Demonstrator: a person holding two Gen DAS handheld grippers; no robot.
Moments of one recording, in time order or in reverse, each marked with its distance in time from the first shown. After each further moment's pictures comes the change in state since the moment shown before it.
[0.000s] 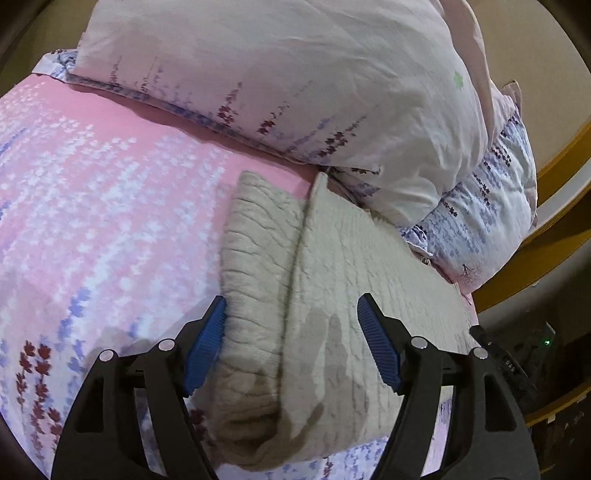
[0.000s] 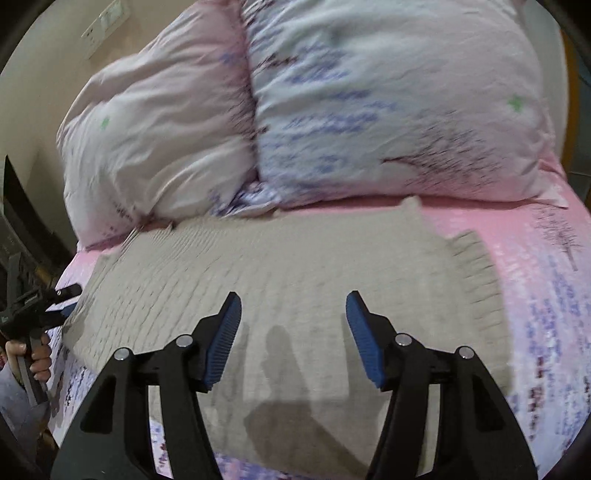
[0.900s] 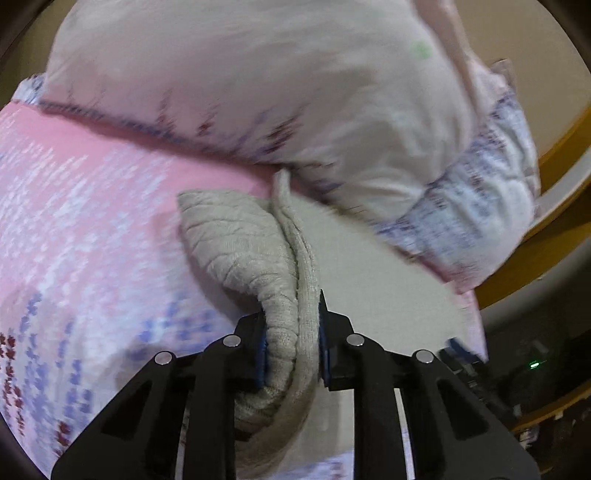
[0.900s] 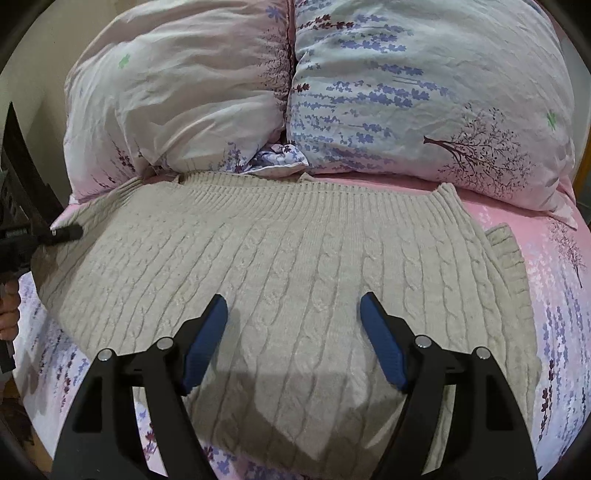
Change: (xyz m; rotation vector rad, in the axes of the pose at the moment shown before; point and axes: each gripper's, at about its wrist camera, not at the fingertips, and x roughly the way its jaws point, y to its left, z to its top) left arm 0.011 -0.059 0.007 0.033 -0.005 0.004; right arm 0.012 0.029 -0.013 -0.108 0.059 -0.041
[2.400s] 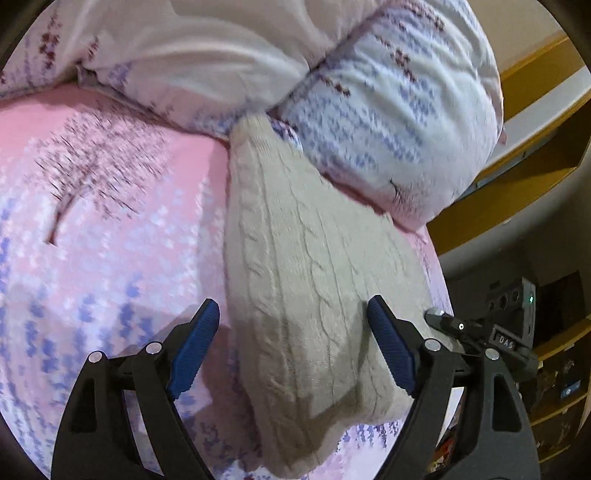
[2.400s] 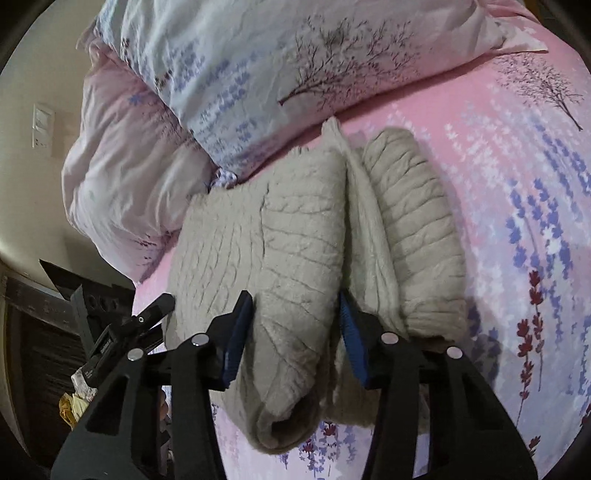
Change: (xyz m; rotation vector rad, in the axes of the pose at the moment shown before) left arm 0.113 -0.106 -0.056 0.099 0.221 -0.164; right arm -0.025 -0.131 -0.014 0.521 0.182 0.339
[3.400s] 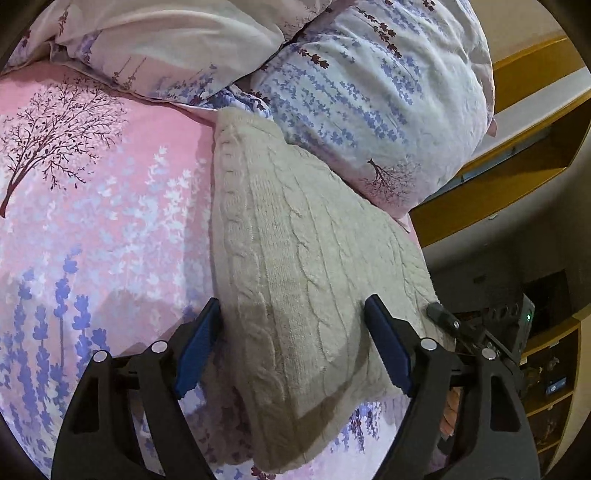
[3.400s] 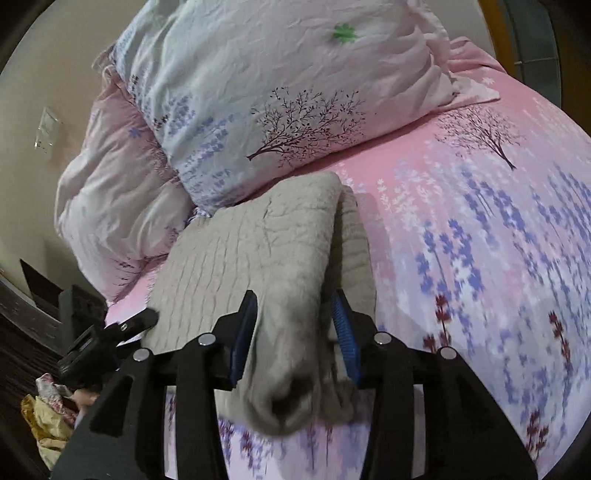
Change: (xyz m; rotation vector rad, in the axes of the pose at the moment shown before) left arm 0.008 -0.026 -0.006 -0.015 0.032 -0.064; right arm -0.050 -0.028 -0.017 -0.071 -0.215 -0.110
